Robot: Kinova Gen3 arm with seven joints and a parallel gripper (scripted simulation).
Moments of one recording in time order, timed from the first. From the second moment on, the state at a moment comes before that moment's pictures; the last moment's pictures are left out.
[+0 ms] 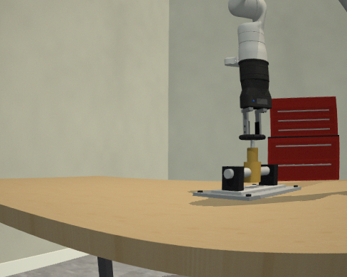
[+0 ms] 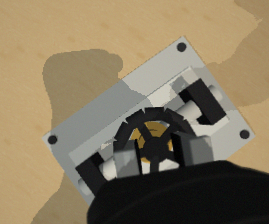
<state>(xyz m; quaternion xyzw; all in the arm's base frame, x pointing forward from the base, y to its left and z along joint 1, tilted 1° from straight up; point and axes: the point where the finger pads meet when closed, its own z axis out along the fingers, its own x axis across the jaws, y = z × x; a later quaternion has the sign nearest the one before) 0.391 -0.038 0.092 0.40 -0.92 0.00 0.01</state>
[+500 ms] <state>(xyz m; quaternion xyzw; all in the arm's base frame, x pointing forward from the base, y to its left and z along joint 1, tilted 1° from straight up) 0.392 -0.036 0.095 0.40 -0.92 0.00 0.01</state>
